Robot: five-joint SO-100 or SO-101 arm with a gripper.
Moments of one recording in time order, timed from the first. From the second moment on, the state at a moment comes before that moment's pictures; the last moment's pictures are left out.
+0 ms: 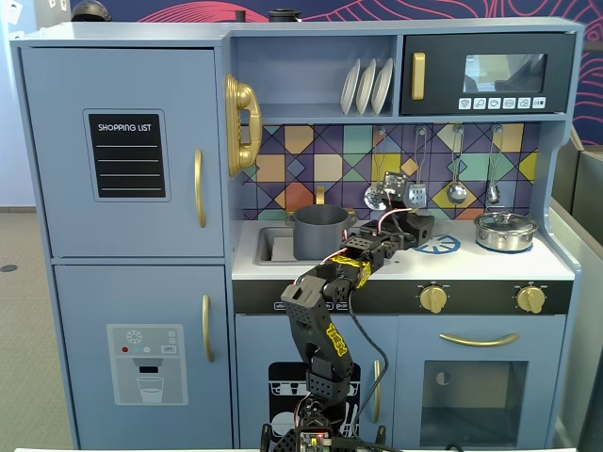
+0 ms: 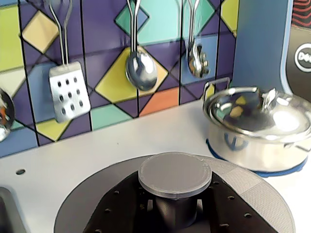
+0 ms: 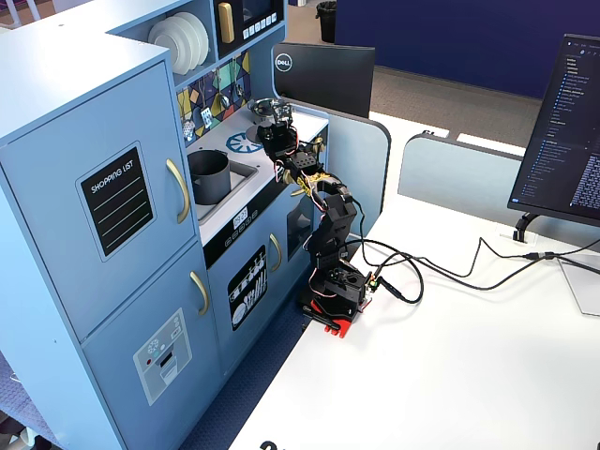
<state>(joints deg) 33.5 113.9 110.9 -4.0 -93.3</state>
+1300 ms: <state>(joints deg) 34.0 106.4 120.3 -12.7 -92.9</state>
